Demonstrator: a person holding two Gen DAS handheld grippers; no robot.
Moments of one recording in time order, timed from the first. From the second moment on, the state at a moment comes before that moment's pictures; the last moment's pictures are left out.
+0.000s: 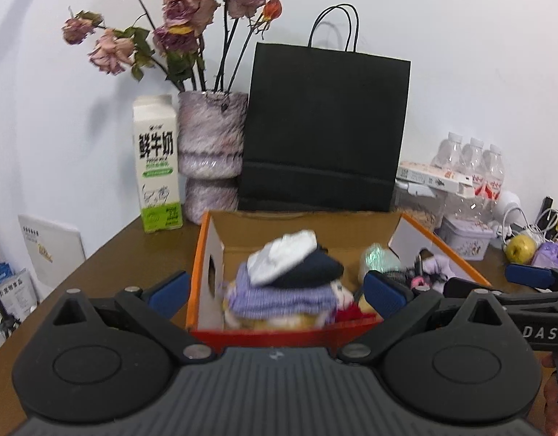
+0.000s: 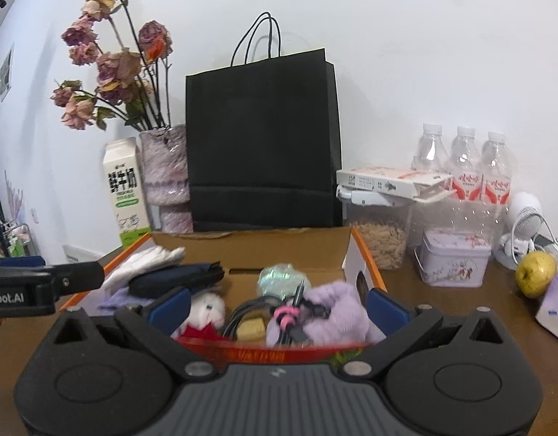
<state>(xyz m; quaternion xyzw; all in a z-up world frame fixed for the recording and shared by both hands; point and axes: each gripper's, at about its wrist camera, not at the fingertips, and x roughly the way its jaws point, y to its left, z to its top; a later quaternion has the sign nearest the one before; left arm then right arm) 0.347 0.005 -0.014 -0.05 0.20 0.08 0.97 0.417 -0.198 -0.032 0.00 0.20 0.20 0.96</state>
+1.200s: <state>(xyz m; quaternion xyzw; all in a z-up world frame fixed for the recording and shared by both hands) 0.191 -0.024 -0.029 -0.06 0.24 0.08 0.97 0.266 -0.240 -0.034 0.00 0.21 0.25 0.95</state>
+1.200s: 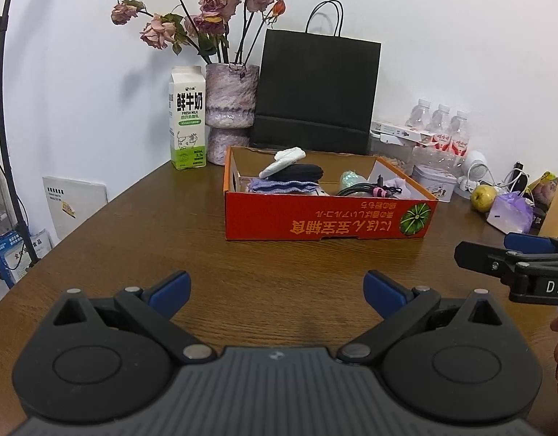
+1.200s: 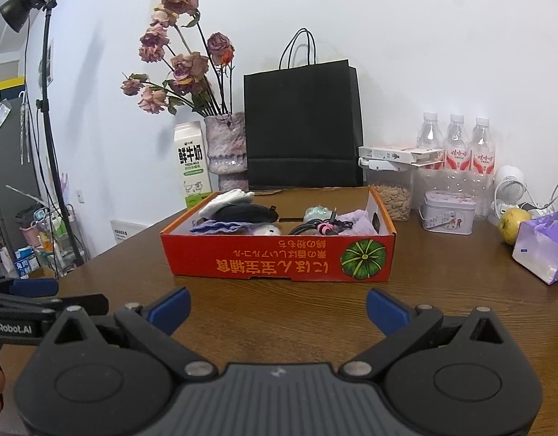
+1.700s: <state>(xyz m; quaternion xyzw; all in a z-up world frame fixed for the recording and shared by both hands) 0.191 -0.026 -0.032 -0.06 0.24 0.09 0.96 0.265 -0.241 -0.035 0.00 0.21 0.25 0.95</state>
